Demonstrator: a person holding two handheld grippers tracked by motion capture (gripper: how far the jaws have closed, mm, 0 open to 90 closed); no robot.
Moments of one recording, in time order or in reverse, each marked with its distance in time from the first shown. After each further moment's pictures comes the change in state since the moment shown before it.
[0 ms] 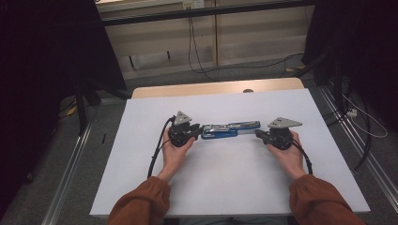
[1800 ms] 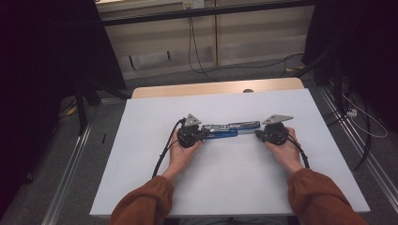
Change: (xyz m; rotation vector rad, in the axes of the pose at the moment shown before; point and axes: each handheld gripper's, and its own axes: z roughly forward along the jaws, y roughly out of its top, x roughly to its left) left arm -0.006 -0.008 0.032 0.062 -0.056 0.027; right arm -0.007 0.006 0.019 0.165 -0.036 -0.027
